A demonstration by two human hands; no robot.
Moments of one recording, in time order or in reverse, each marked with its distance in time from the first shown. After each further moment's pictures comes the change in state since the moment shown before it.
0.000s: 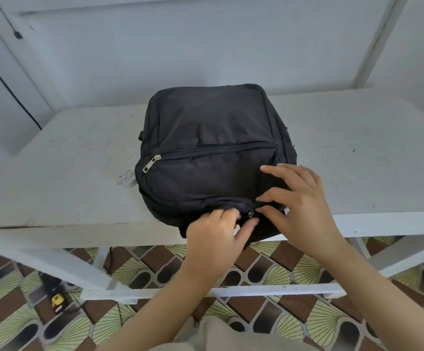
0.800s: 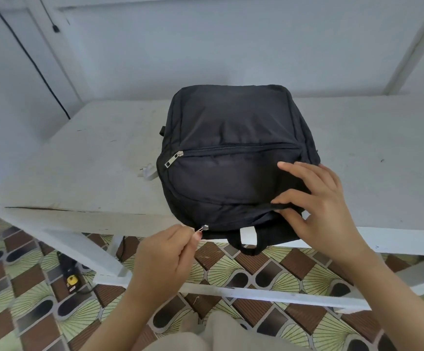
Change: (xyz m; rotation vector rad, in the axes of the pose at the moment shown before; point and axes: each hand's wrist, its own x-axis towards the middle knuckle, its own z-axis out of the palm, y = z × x) left_hand -0.046 -0.059 -0.063 -0.074 -0.112 -0.071; right_hand 0.007 0.010 -0.002 0.080 -0.056 -0.113
